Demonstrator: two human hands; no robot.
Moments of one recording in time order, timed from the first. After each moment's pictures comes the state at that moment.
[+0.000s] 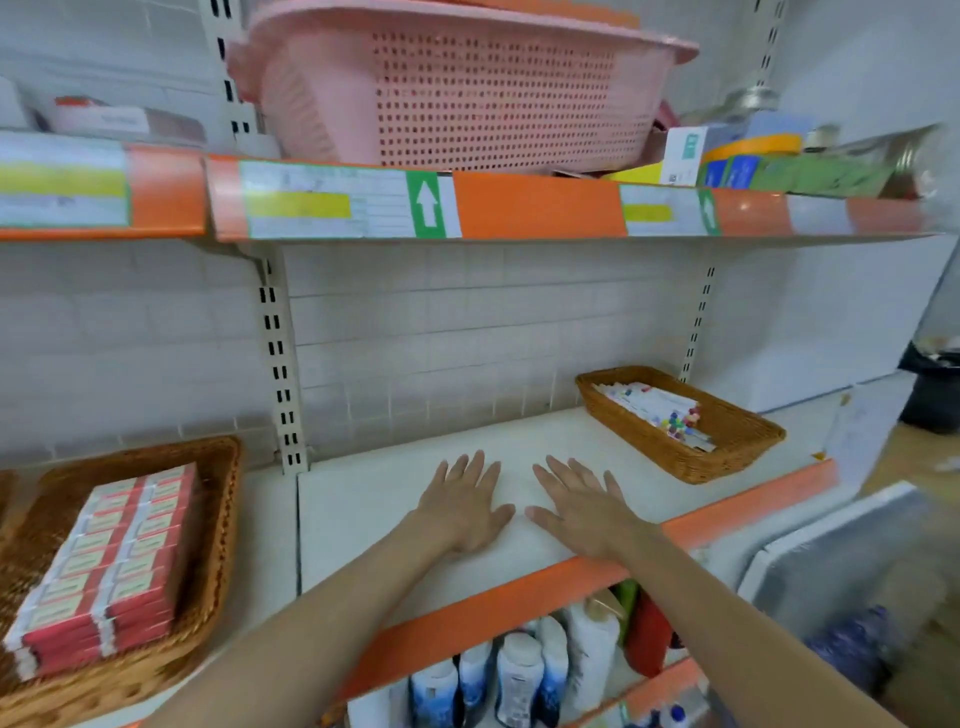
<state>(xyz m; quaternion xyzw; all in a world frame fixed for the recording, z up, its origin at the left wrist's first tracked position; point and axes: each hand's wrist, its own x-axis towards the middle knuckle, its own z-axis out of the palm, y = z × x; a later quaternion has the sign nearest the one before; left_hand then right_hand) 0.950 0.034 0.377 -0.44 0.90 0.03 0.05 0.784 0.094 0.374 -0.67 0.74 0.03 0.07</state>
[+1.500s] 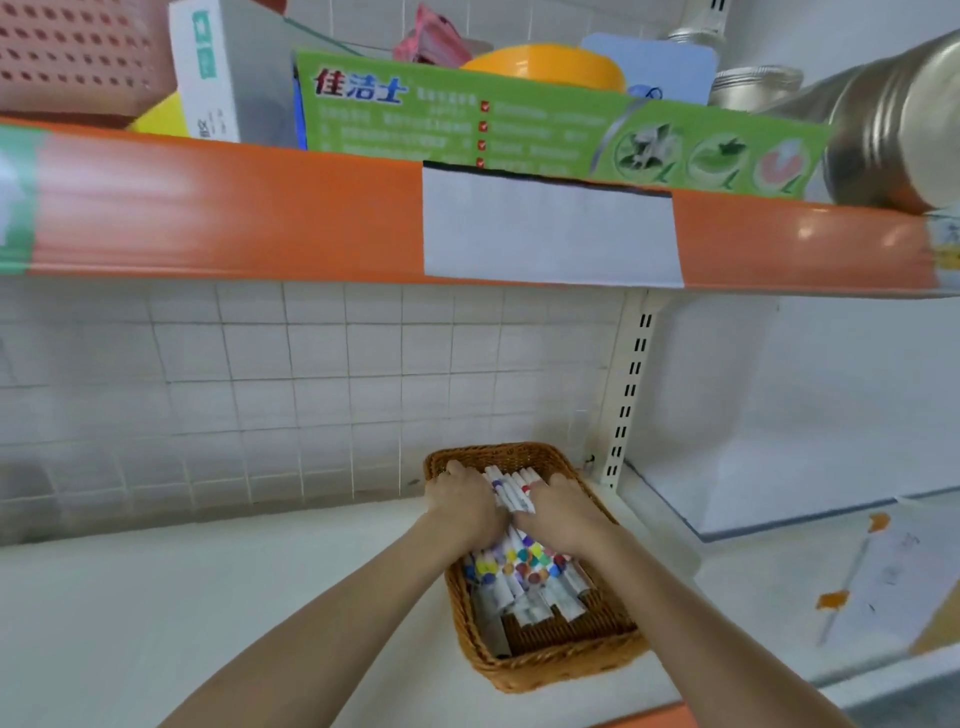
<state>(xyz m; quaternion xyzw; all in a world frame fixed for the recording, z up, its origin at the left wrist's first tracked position) 0.589 -0.096 0.397 -0.63 0.78 0.03 -0.01 0.468 -0.069 0.398 -0.69 0.72 0.00 0.10</state>
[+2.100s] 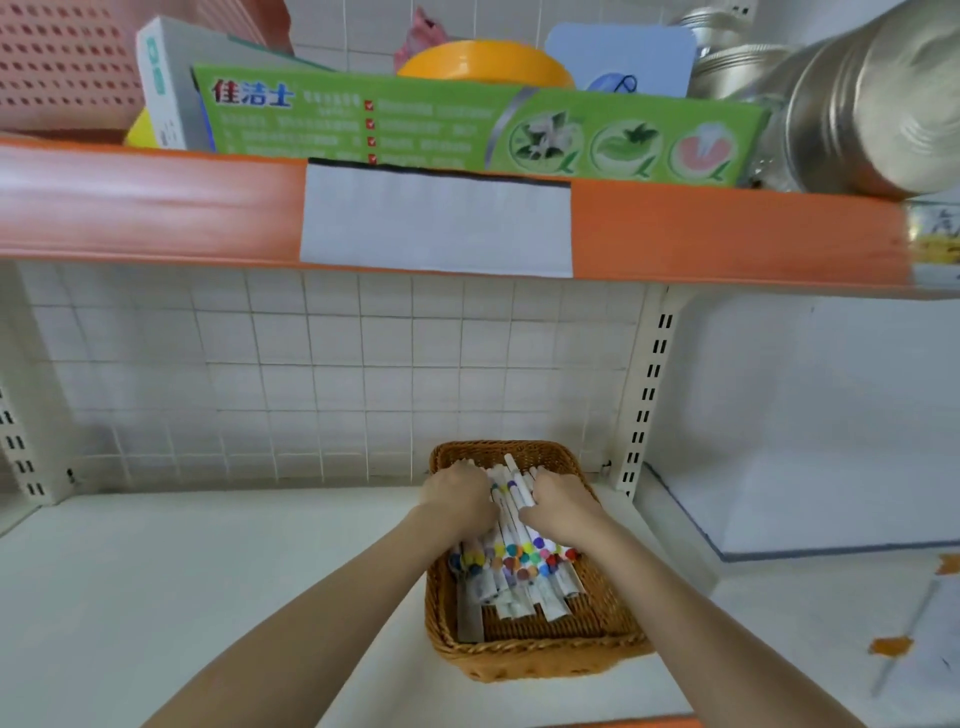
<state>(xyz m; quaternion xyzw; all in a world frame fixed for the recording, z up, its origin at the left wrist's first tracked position) 0.583 -0.085 0.400 -0.65 0.75 0.06 -0.06 0.450 -0.072 0.401 -0.72 0.67 -0.10 0.15</state>
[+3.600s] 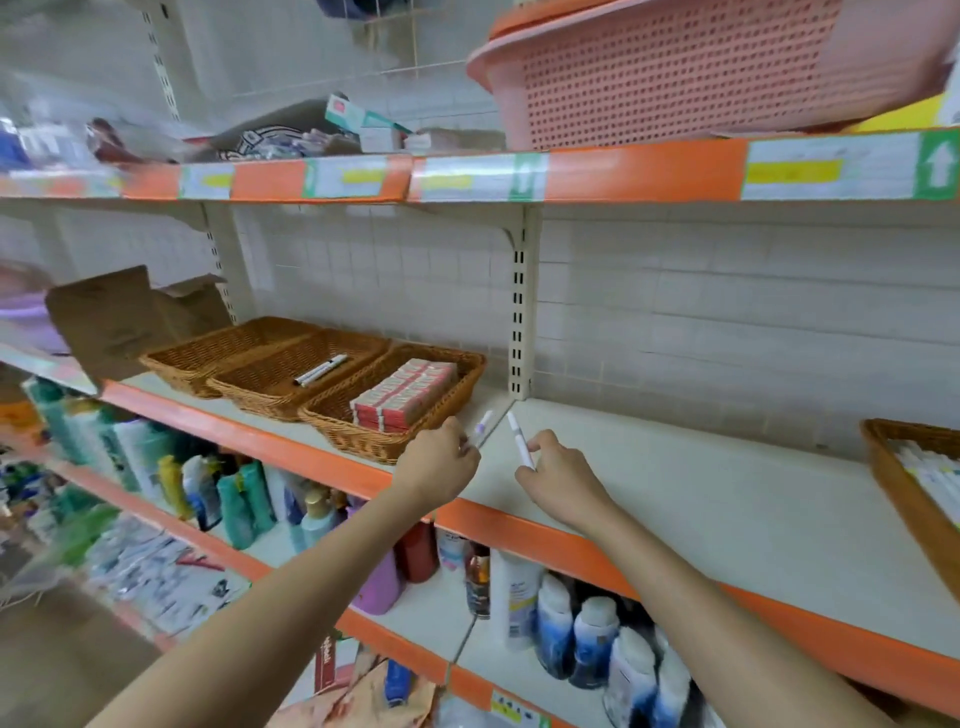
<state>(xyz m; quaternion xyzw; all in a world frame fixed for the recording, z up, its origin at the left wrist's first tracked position) 1.030 0.157 0.390 -0.80 0.54 0.04 -0.26 0.876 0.102 0.388 -0.82 0.45 -0.19 0.30</state>
